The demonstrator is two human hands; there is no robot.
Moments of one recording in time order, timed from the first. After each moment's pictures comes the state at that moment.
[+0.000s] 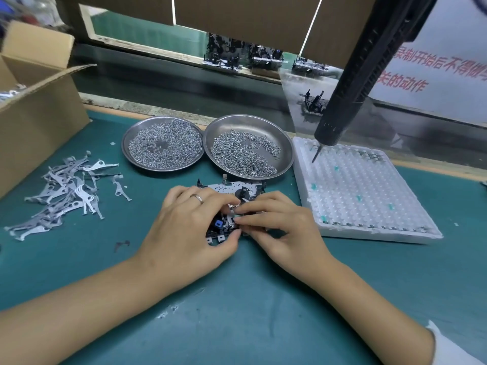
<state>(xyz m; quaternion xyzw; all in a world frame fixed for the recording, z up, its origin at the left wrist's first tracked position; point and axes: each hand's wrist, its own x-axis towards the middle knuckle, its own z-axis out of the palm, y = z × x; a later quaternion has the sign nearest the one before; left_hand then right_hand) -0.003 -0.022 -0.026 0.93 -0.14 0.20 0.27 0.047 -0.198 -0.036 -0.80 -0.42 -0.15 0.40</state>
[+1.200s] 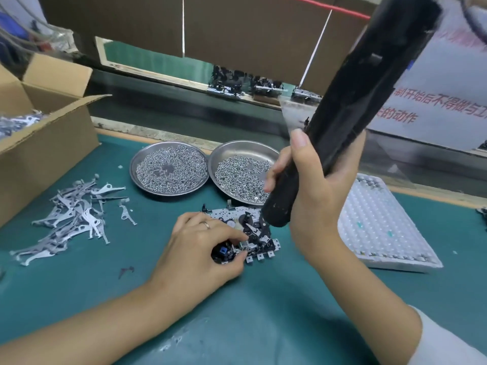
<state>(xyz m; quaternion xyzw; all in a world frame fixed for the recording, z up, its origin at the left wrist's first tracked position) 0.010 -0.023 -0.031 0.89 -0.13 0.23 0.37 0.064 -0.150 0.055 -0.56 -0.26 -0.22 0.76</state>
